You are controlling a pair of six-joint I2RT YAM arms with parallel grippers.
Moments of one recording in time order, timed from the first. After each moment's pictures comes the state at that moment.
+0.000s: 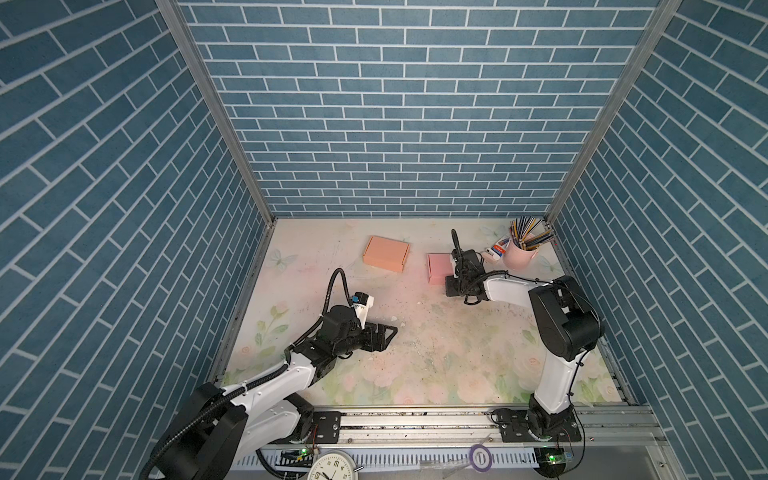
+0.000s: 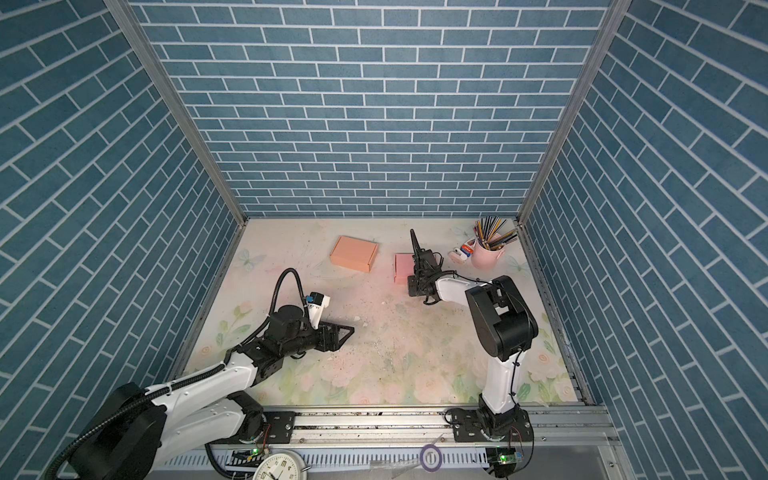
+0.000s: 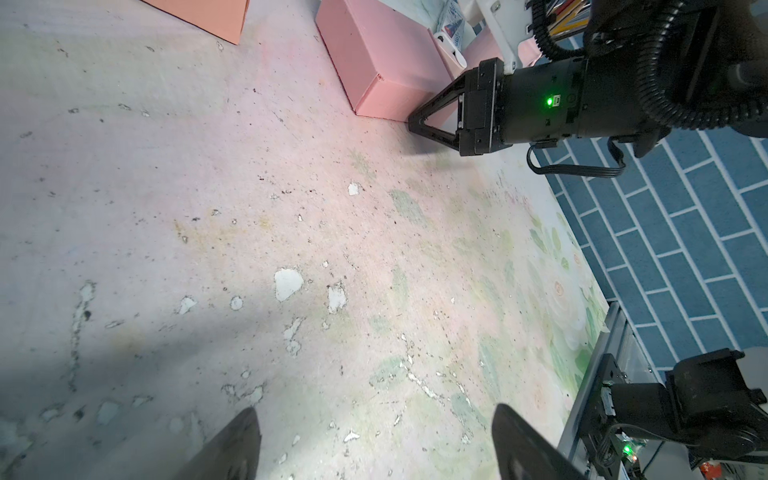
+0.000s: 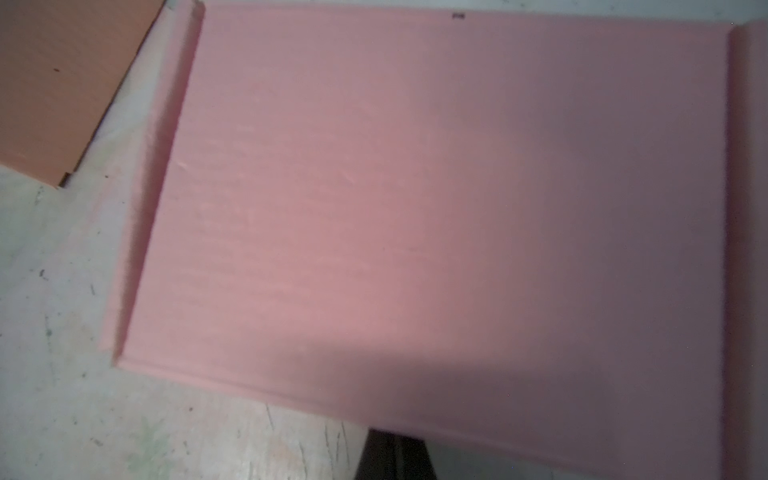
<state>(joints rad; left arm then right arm) -0.57 1.08 0.30 0.21 0.36 -0.54 0.49 1.89 1.08 -0.13 0.03 0.25</state>
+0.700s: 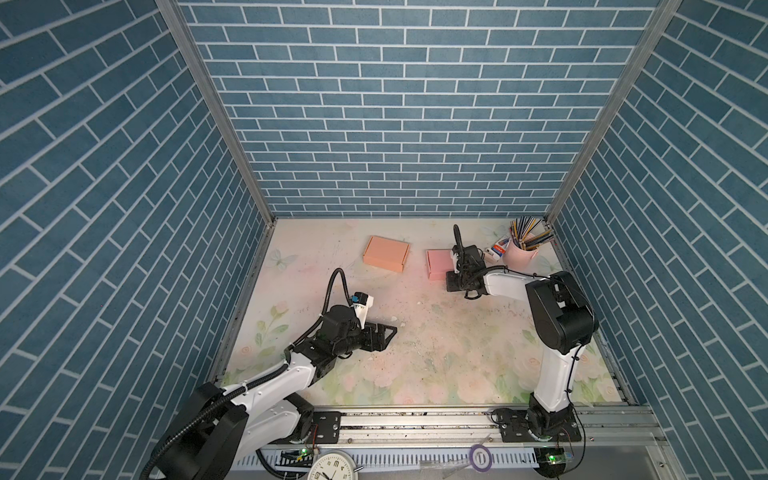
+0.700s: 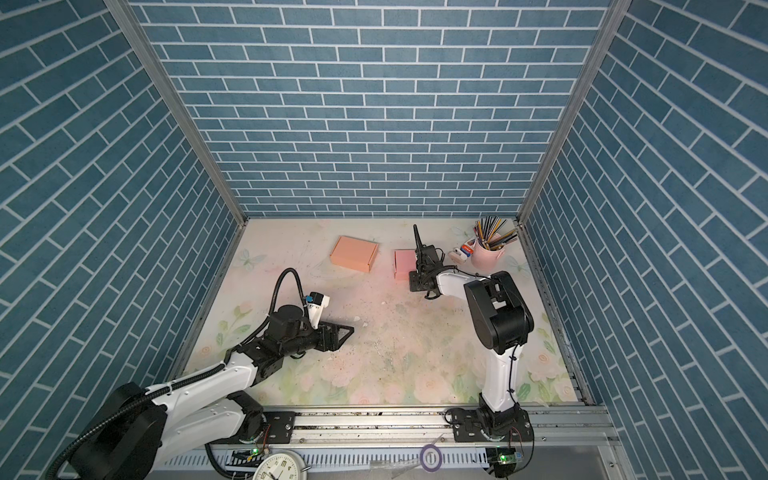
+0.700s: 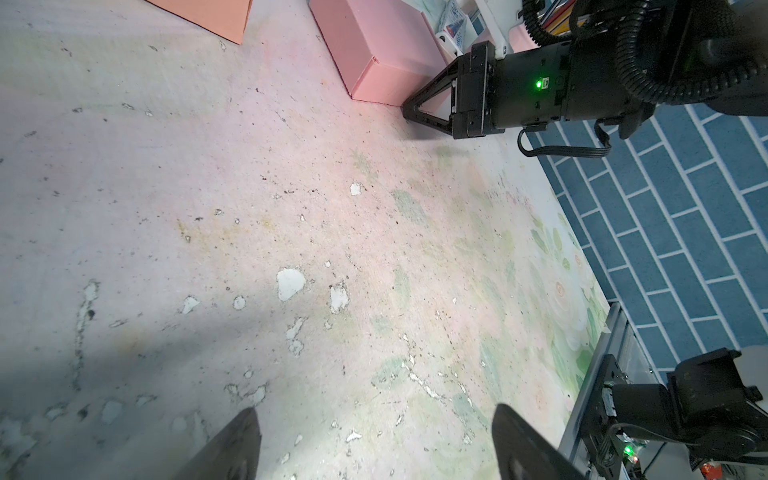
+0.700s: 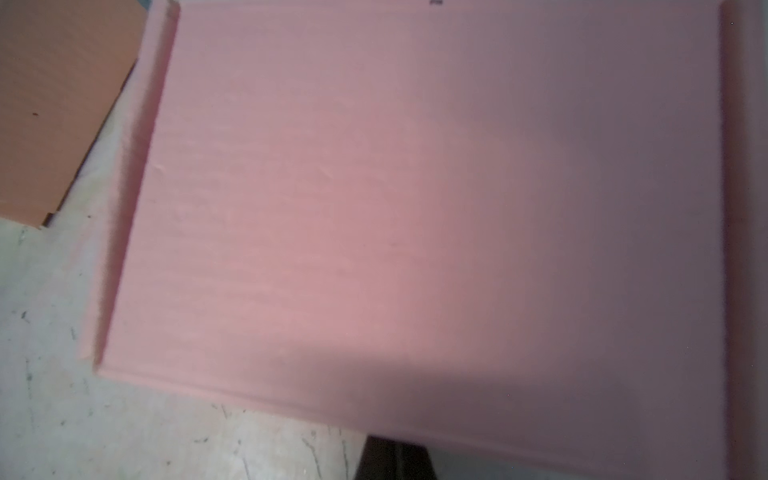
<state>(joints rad) -0.56 1.08 0.30 0.21 0.36 -0.54 0.45 1.95 1.14 -0.13 -0.01 0.23</state>
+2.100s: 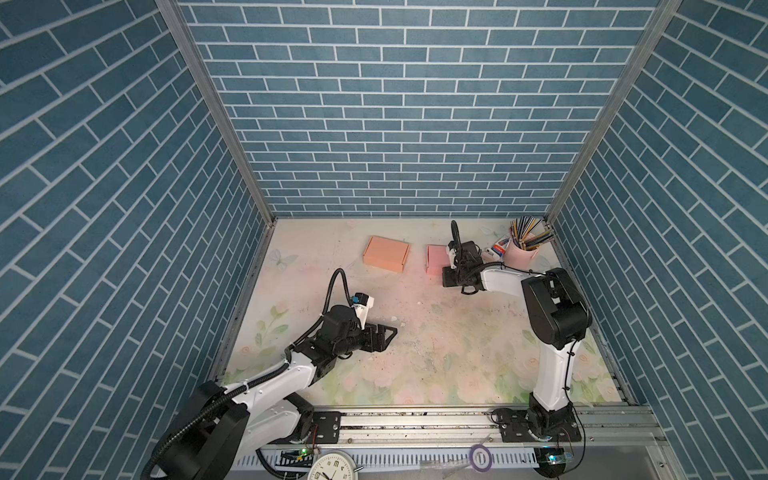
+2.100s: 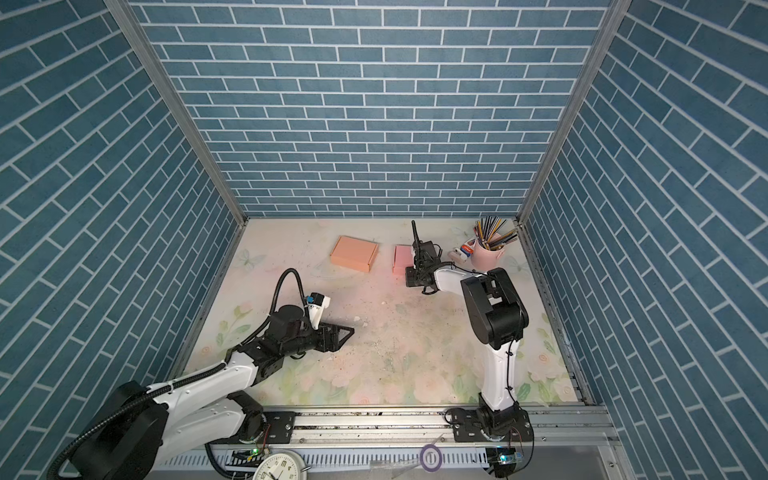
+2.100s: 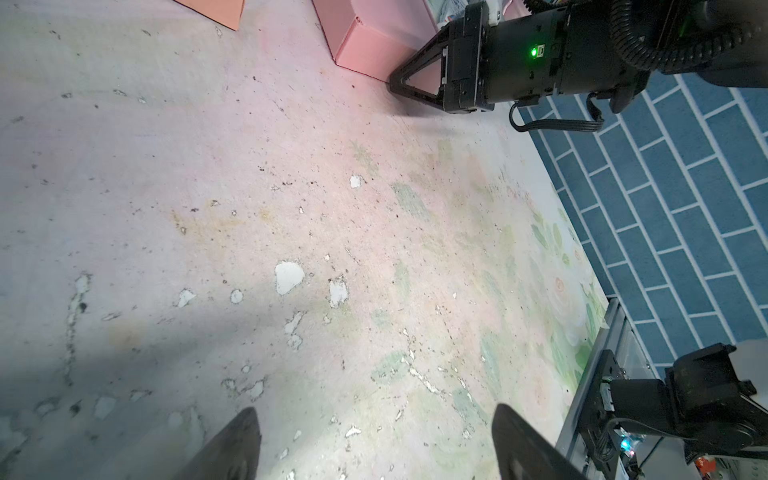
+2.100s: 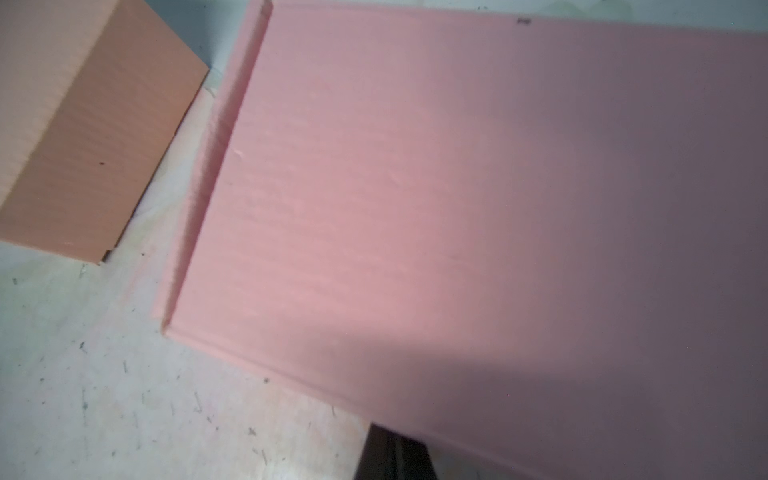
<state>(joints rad) -0.56 1.08 0.30 0.20 0.38 -0.54 0.45 2.00 1.21 -0.12 -0.07 0.23</state>
